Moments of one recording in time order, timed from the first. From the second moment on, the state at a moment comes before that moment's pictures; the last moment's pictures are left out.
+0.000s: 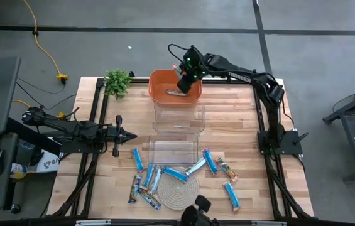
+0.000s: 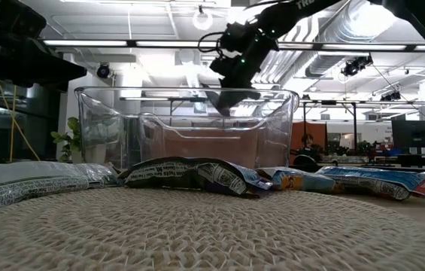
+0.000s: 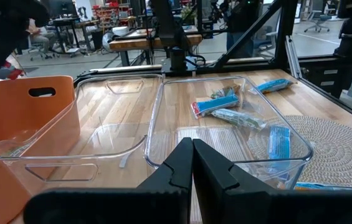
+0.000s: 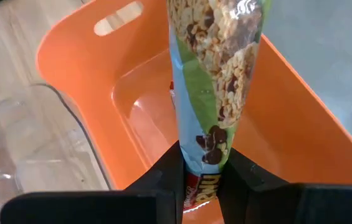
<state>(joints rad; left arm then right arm) -0.29 0.16 0.01 0.06 -0.31 0.05 -0.58 2.01 1.82 -0.73 -0.13 0.05</state>
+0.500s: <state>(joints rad) -0.29 0.16 0.01 0.06 -0.31 0.05 -0.58 2.01 1.72 -0.78 -0.17 0.00</state>
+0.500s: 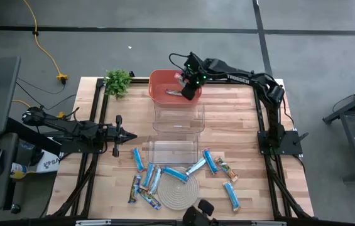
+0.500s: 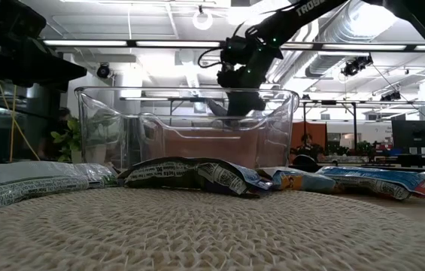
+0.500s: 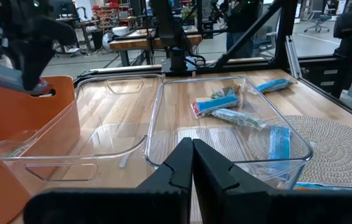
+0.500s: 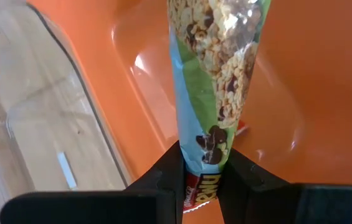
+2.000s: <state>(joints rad) -0.29 0.16 0.01 0.06 -0.31 0.05 -0.56 1.96 1.64 -0.66 -0.30 0.08</state>
